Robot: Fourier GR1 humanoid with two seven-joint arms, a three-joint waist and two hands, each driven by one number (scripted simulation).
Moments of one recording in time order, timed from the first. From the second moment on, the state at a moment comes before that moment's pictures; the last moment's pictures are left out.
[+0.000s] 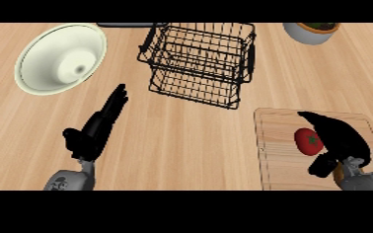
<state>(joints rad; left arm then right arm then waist) -0.09 0.14 -0.11 -1.39 0.05 -0.06 -0.08 -0.08 -0.51 0.19 -1.51 0.79 0.39 0.42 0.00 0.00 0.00</state>
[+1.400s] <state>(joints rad) -0.10 0.13 -0.04 -1.35 0.03 -0.12 -0.09 -0.06 -0.44 -0.11 -1.56 0.79 0.18 0.25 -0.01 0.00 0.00</state>
